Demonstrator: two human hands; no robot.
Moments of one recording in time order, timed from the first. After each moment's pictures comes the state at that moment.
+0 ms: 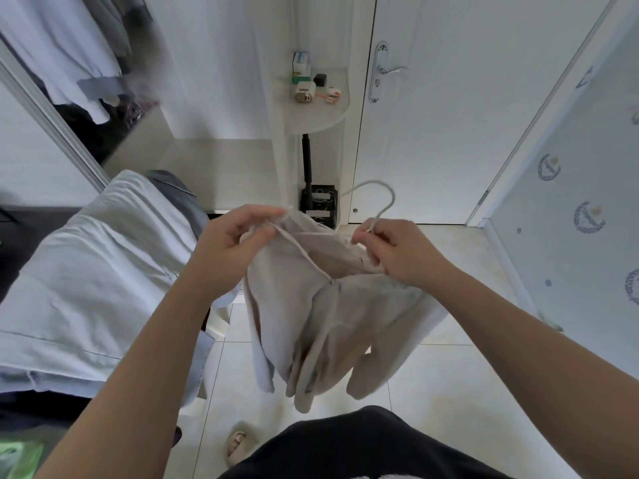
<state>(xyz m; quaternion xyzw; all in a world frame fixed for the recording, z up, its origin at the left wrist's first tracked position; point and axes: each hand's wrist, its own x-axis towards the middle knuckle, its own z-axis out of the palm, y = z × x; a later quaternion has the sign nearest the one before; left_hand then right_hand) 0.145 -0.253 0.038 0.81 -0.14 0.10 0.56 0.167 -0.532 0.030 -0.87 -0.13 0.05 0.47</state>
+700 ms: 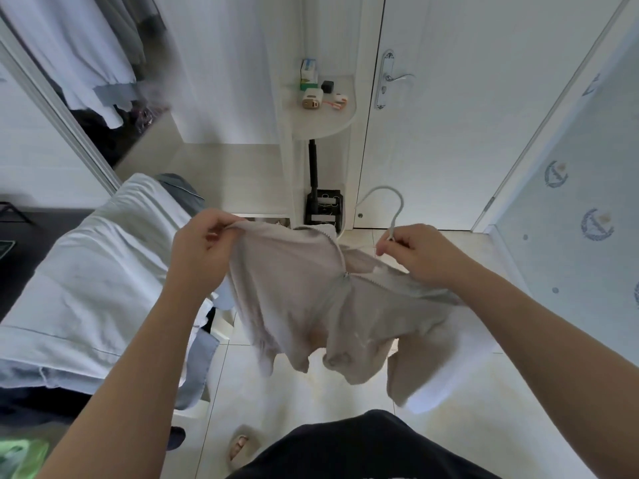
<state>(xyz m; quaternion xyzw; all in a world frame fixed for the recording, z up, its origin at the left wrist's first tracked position) 0.148 -0.214 0.021 0.87 -0.03 0.23 0.44 0.172 -0.556 0.037 -0.93 -0.12 0.07 0.33</state>
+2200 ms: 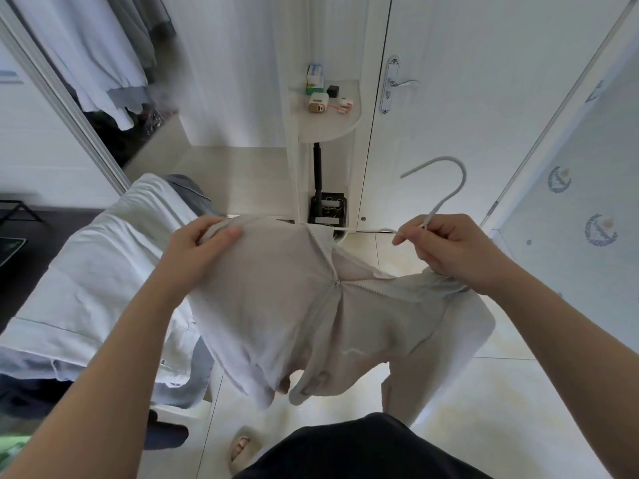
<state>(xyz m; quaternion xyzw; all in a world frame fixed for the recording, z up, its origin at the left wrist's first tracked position) 0.135 -0.186 0.033 0.84 0.04 0.08 0.53 0.141 -0.571 0.066 -0.81 -0.14 0.06 0.57</state>
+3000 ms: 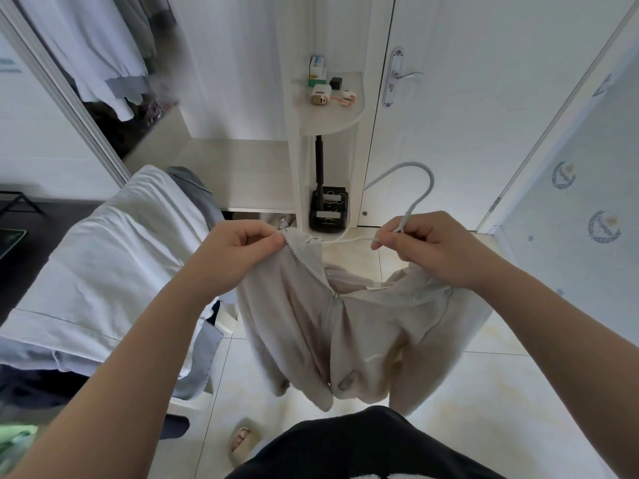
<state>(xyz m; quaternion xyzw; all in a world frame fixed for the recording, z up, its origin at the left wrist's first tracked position) 0.121 -0.233 0.051 0.83 -0.07 -0.02 0.56 0.136 -0.547 0.072 -0.84 -0.23 0.07 0.49</state>
